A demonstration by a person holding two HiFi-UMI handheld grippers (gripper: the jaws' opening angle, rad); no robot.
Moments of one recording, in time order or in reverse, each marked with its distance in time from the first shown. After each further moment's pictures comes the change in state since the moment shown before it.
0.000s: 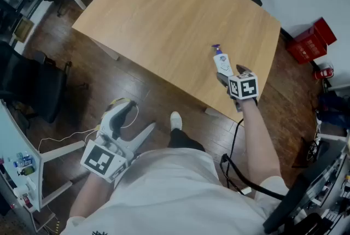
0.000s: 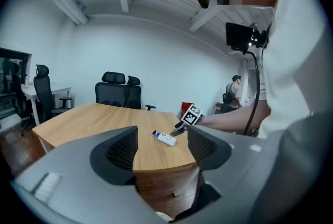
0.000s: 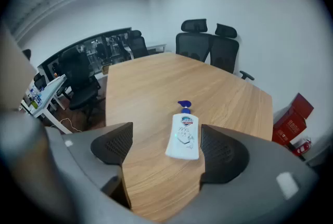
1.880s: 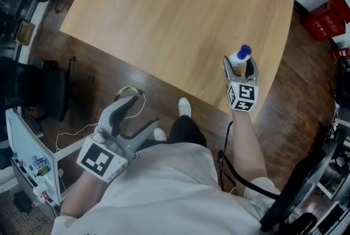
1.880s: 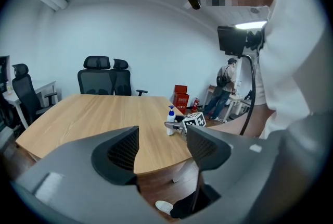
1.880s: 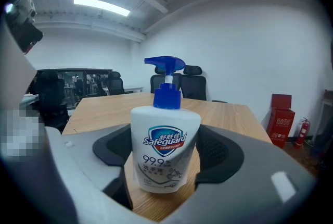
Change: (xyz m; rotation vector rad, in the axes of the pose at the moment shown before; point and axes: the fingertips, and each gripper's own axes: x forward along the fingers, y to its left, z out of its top) left arm 0.079 -0.011 0.000 0.075 0.183 -0.098; right arm 0.005 -0.047 -0.008 0.126 -0.602 -0.249
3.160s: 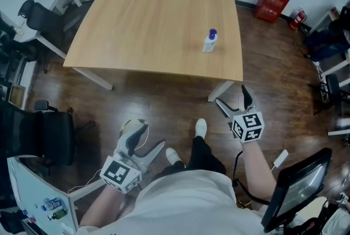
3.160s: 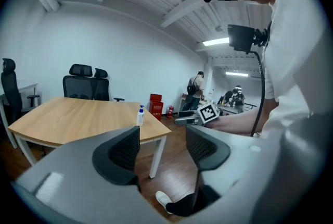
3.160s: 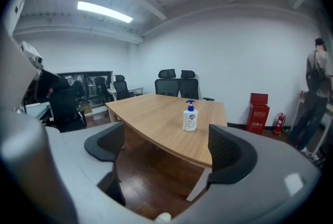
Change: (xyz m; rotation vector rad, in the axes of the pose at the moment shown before) left arm -0.132 -0.065 -0.105 0.078 -0.122 -0.247; right arm -0.264 0.112 0.006 0.061 0.054 -0.067
